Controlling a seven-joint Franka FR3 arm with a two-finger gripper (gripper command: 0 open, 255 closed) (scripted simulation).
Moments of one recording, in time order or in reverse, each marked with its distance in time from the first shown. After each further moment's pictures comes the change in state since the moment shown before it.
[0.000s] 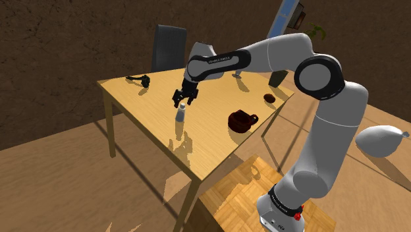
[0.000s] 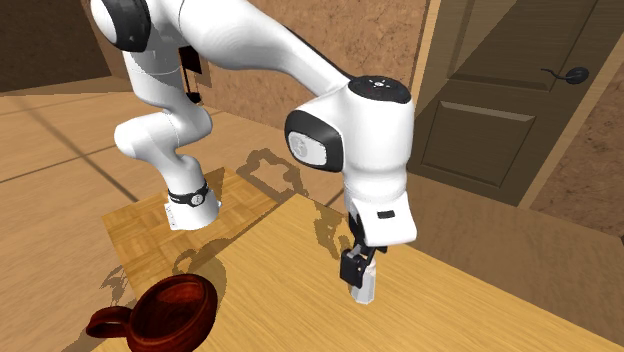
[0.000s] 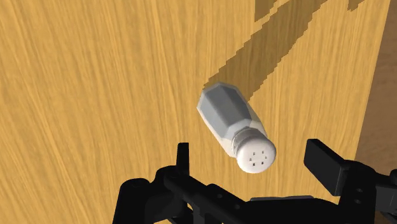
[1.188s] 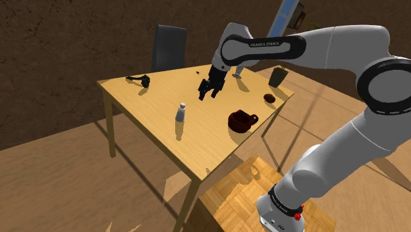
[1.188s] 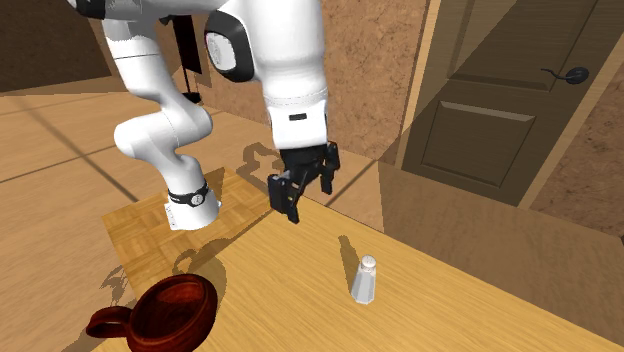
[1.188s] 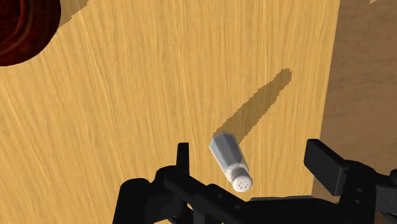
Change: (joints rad) arm -0.036 -0.448 -0.028 -0.278 0.031 -0.176 -0.061
